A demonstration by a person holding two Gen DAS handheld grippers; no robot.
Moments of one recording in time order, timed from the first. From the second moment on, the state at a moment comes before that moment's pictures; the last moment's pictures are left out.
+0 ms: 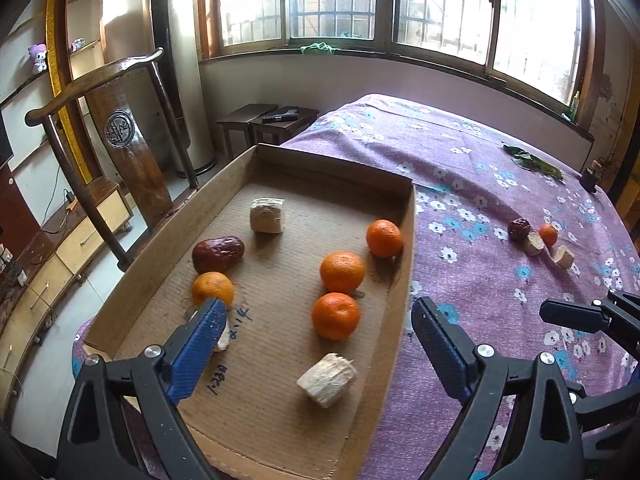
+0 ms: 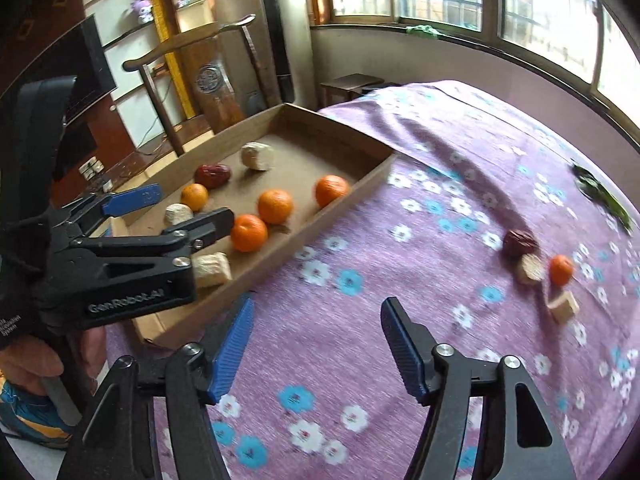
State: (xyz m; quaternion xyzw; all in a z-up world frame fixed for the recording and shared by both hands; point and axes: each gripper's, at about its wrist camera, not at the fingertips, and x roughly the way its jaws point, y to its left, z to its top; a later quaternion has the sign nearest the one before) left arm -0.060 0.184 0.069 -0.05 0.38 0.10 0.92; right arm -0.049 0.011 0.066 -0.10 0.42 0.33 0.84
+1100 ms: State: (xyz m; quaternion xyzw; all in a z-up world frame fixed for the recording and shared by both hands) left arm 0.049 0.029 0.056 0.01 0.43 -0.04 0.90; right arm 0.062 -0.144 0.037 -0.03 0.46 0.20 0.86
